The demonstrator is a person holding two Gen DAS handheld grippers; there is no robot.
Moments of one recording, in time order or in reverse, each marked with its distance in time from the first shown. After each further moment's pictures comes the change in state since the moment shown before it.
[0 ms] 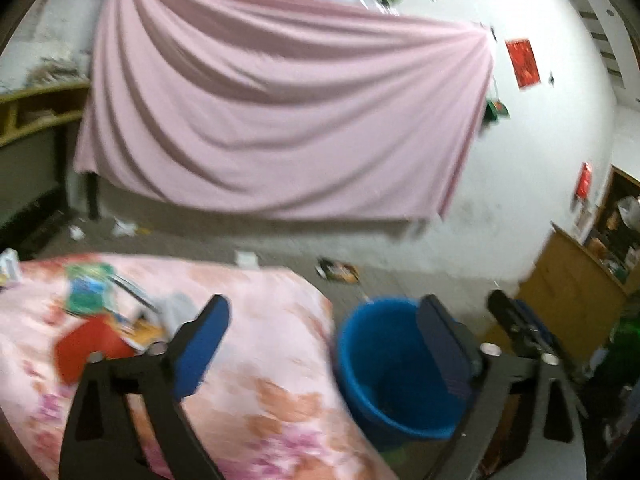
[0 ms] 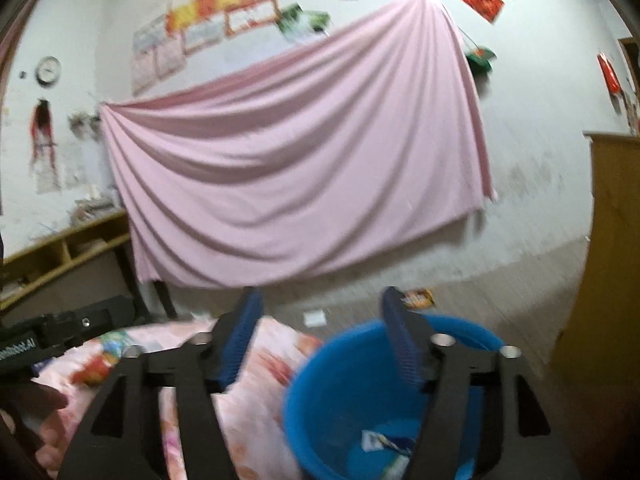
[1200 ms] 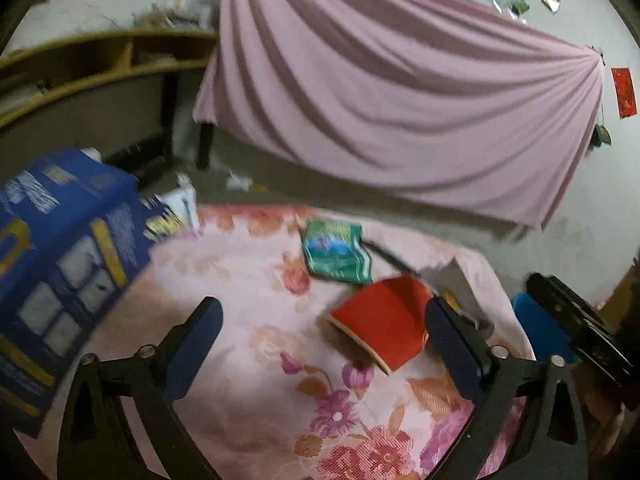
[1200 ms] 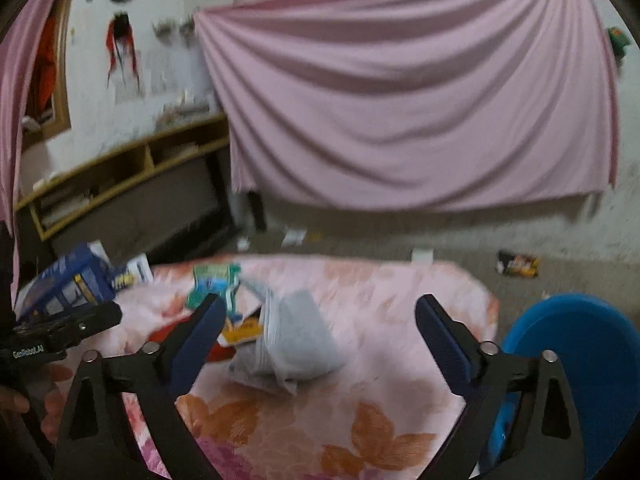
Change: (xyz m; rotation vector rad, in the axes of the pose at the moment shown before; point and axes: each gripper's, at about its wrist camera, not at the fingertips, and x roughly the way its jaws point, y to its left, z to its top) left arm -0.048 0.197 -0.048 -0.168 0.165 0.272; right arm 0.103 0.151 -0.045 -0.177 0.369 0.335
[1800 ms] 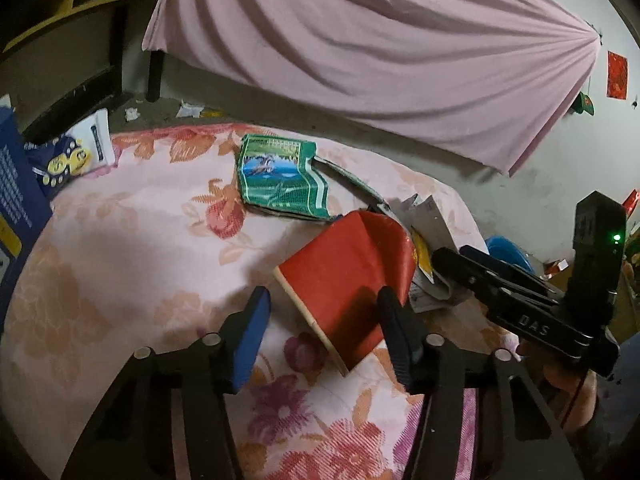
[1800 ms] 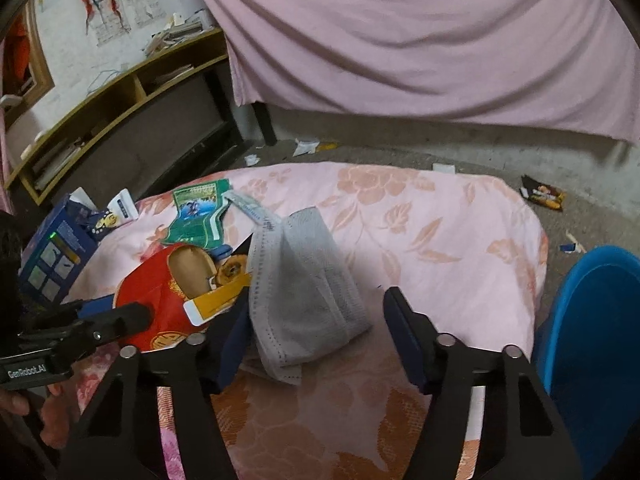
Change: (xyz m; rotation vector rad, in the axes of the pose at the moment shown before) left arm 0.056 -0.014 -0.004 -0.014 0.266 -0.154; right arm 0.058 -0.003 -0.011 0.035 0.318 0.063
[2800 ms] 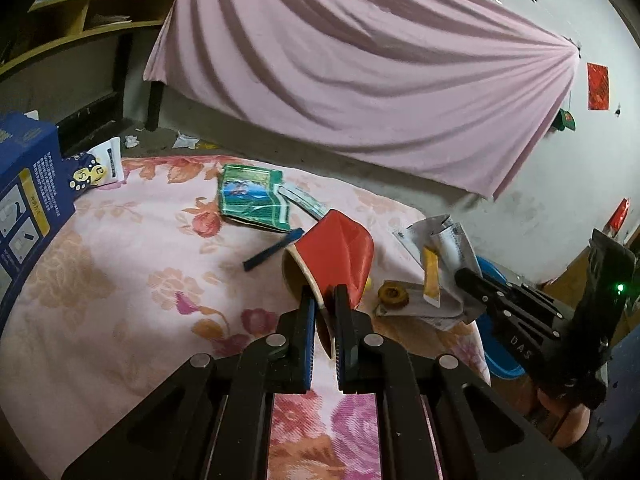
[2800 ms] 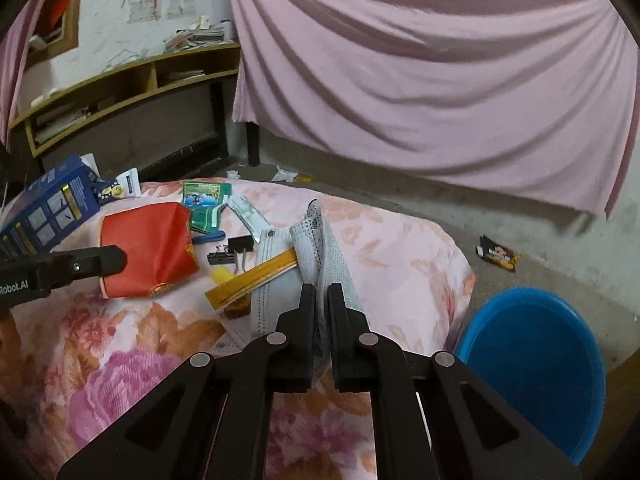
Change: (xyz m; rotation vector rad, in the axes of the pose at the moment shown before) left arm -0.043 -0.035 -0.017 0.021 -0.144 -0.020; right arm -0.065 0.008 -0.027 -0.192 -0.145 -0.173
